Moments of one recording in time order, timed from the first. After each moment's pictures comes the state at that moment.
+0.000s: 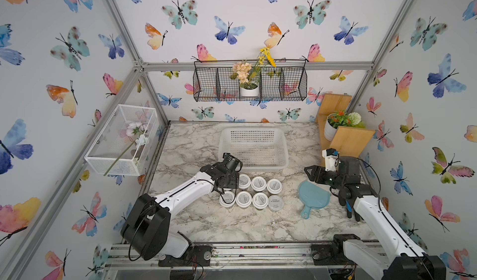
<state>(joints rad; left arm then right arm) -0.65 1.44 0.96 -0.64 -0.22 -0.48 0.08 1.00 0.64 -0.33 -0.39 0.28</state>
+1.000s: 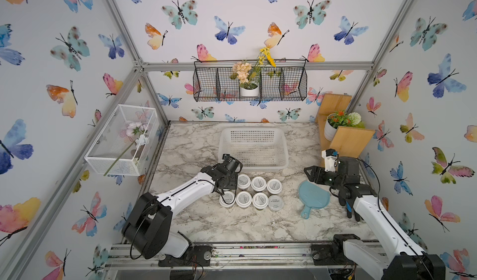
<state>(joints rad) -0.65 1.45 0.93 -0.62 -0.24 -0.48 0.08 1.01 0.64 -0.33 -0.40 0.28</state>
